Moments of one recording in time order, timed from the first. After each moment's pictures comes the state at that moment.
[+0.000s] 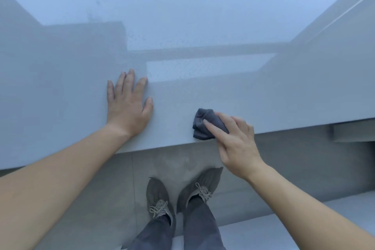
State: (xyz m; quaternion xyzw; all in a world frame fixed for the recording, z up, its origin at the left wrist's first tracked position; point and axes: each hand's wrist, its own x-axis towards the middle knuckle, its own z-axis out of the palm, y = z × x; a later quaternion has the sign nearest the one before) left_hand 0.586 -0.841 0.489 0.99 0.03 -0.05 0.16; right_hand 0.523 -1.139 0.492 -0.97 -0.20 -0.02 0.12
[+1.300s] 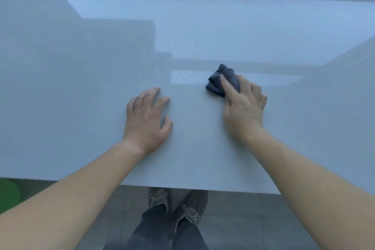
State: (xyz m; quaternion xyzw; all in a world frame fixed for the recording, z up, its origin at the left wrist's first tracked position) left_hand 0.650 -0.939 0.497 0.99 0.06 -0.03 0.15; right_hand 0.738 -1.175 0.489 -0.98 -0.10 0.00 0.15
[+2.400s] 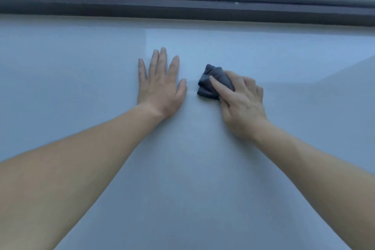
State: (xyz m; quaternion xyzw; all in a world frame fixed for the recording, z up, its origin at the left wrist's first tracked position) left_hand 0.882 -0.884 0.486 0.99 0.05 -0.06 0.09; right_hand 0.885 -1.104 0.488 -0.97 -0.22 0.01 0.14
